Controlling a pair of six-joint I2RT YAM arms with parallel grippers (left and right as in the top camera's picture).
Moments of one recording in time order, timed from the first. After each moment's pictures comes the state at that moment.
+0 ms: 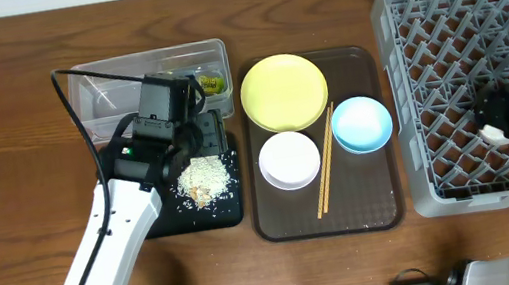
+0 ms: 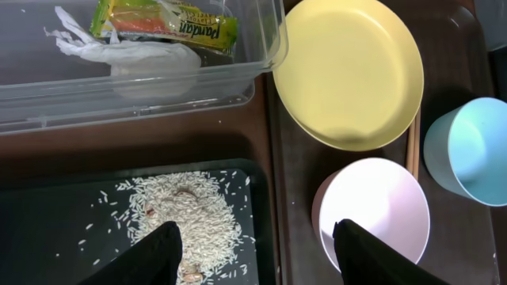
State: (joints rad) left arm -0.33 1.34 1.13 -0.76 0.07 -0.31; right arm -0.45 1.57 1.19 -1.04 -0.05 0.11
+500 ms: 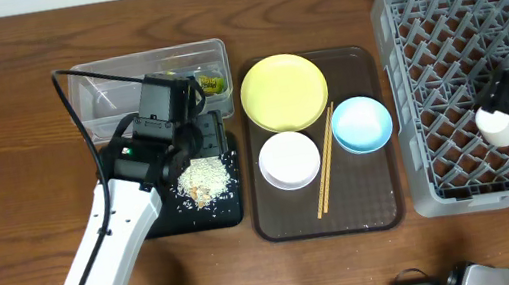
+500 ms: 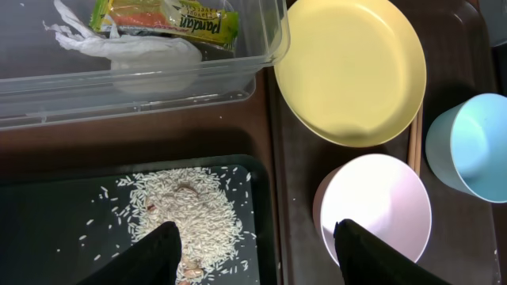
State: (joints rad) left arm -0.33 1.34 1.13 -0.77 0.07 -0.31; right arm -0.45 1.46 1.26 -1.04 -0.10 0.11
